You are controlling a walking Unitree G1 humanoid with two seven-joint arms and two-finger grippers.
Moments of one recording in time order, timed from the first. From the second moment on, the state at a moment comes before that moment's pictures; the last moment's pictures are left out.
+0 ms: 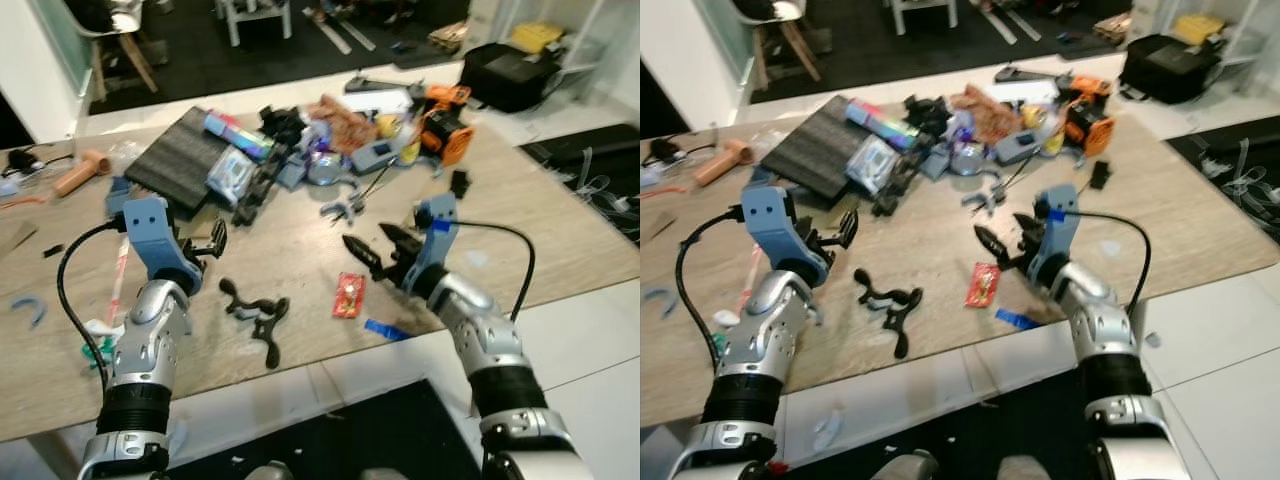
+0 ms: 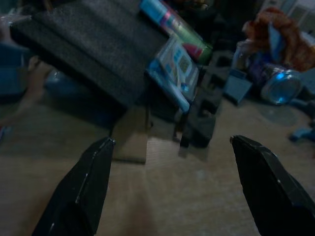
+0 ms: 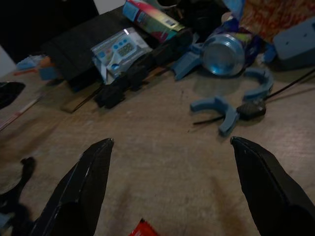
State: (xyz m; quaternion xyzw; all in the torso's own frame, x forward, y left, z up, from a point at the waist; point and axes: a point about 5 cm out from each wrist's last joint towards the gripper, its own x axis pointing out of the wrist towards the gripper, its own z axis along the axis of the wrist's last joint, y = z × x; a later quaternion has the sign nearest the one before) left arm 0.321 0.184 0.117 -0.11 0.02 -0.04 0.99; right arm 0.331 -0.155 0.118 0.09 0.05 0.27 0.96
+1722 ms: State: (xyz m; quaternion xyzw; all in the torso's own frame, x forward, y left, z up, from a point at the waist) left arm 0.320 0.181 0.117 -0.11 0.01 -0.08 0.99; right arm 0.334 -0.153 0.114 0.11 0.06 0.26 0.96
